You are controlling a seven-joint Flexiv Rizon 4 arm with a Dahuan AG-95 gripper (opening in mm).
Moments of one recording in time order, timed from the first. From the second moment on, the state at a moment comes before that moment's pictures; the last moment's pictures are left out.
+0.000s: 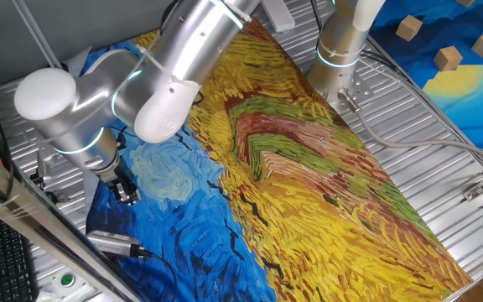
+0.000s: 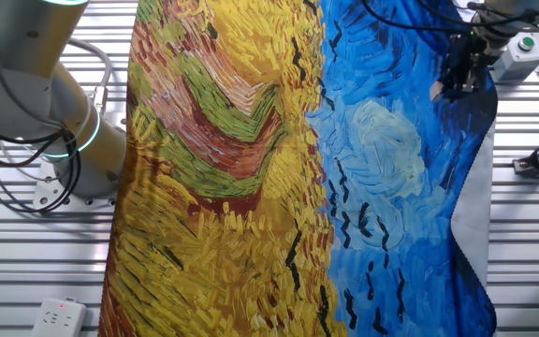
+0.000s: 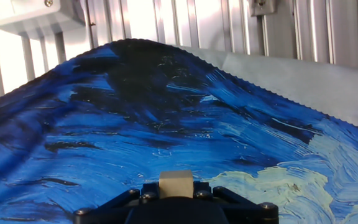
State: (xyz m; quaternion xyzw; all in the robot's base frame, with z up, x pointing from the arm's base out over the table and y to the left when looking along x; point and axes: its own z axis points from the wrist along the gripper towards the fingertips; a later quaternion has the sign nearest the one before) arm 0.696 0.115 0.093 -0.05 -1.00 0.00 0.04
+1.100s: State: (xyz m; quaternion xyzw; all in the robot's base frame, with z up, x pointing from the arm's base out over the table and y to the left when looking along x) arm 0.694 0.114 0.093 -0.03 -1.00 -0.01 0.05
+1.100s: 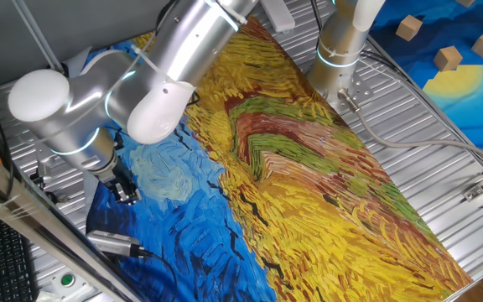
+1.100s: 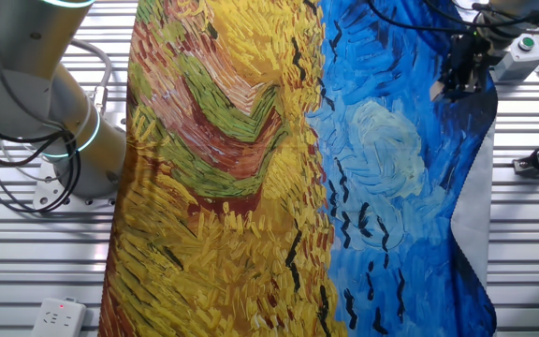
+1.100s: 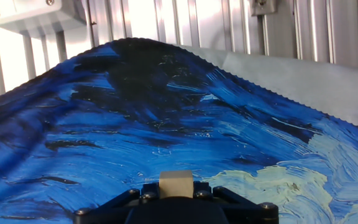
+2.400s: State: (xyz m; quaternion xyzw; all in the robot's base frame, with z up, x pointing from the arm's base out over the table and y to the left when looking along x) arm 0.683 0.115 0.092 -0.03 -1.00 -0.01 0.07
